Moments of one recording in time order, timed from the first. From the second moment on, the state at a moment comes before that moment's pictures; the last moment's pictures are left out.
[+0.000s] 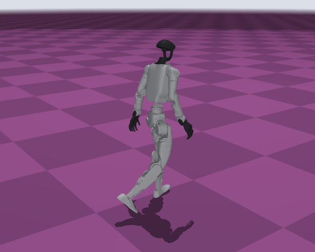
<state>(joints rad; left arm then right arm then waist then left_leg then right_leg) 0.14 0.28 -0.10 1.28 -0.27 -0.06 0.24 0.07 -0.28 0.33 0.84 0.05 -0.10 -0.24 0.28 -0.05 0.23 -0.13 0.15 0.52 0.15 -0.16 -0.08 0.18 -0.12 -0.05 0.69 -0.10 0.03</state>
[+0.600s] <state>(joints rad) -0.57 0.43 -0.43 0.92 -0.11 -0.11 0.23 0.17 -0.32 0.20 1.02 0.12 -0.06 -0.14 -0.24 -0.05 0.14 0.28 0.00 0.23 0.45 -0.31 -0.08 -0.13 -0.21 -0.39 0.07 -0.10 0.22</state>
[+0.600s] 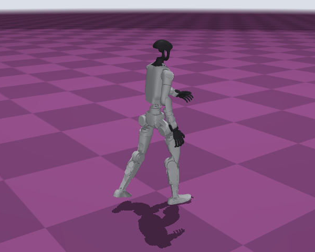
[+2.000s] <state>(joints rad) -0.66 0.50 -0.37 0.67 -0.89 -0.29 0.29 -0.27 -0.39 0.55 0.38 -0.10 -0.11 -0.36 0.08 -0.09 0.52 -0.29 0.22 0.46 0.17 -0.22 -0.21 -0.22 -0.02 -0.17 0.46 -0.27 0.05</state>
